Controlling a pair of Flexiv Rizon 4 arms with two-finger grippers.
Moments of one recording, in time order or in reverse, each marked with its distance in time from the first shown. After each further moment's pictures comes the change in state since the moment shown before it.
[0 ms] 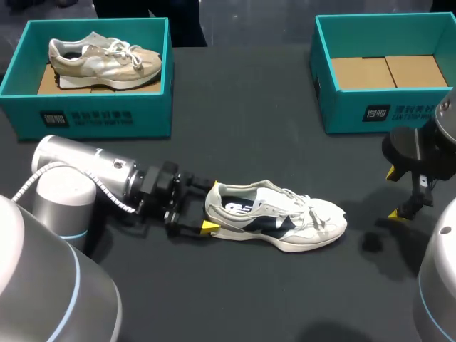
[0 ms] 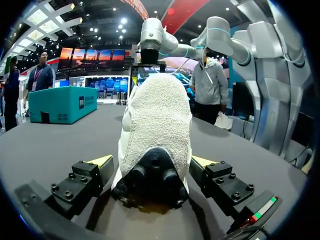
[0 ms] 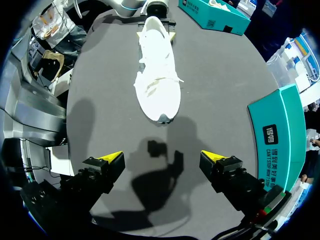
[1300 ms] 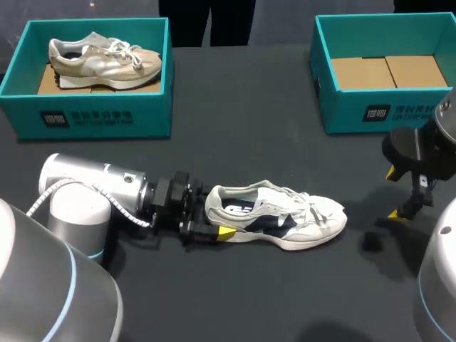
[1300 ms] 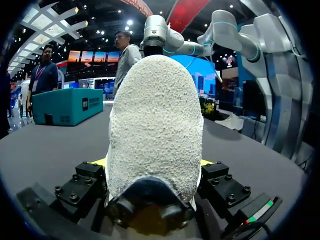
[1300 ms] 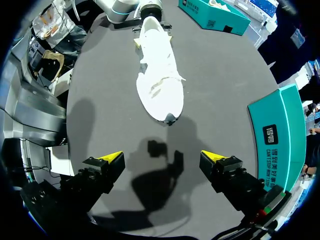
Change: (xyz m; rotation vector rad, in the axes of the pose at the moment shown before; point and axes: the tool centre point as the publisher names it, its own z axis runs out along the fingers) left arm 0.006 -0.003 0.028 0.008 -0.108 0.005; right arm 0.000 0.000 0.000 0.000 0.000 0.000
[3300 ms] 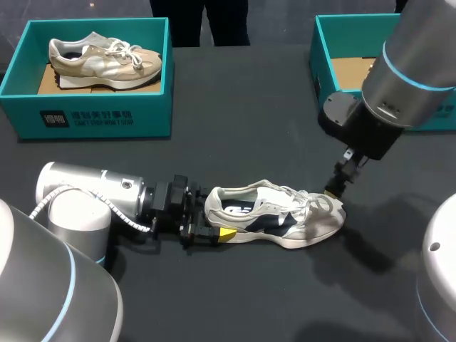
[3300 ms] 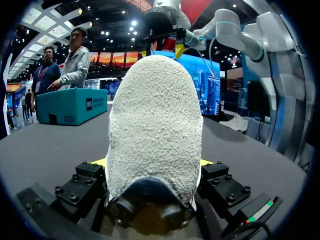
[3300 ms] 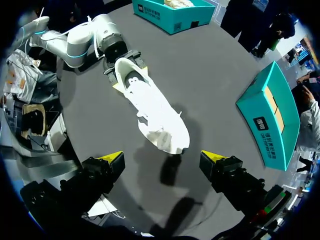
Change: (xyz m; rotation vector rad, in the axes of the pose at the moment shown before) left arm 0.001 0.001 0.000 0.005 -0.041 -0.003; right arm 0.026 0.121 -0.036 0.055 -0.082 0.425
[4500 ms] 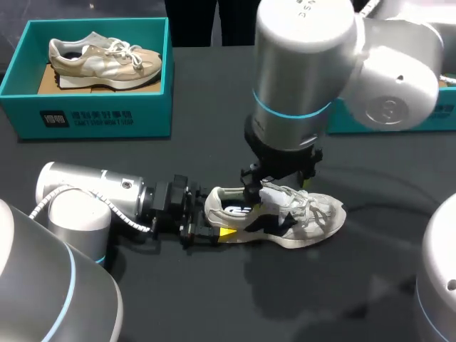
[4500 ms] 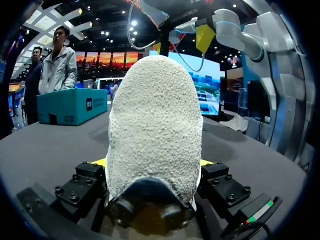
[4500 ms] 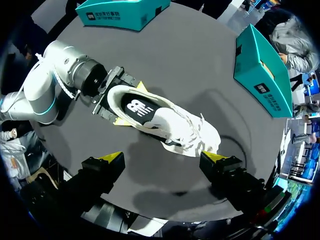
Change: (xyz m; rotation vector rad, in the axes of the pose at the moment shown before) left arm 0.000 0.000 0.000 0.000 0.000 0.000; right arm 0.081 0.079 0.043 0.106 -0.157 0.476
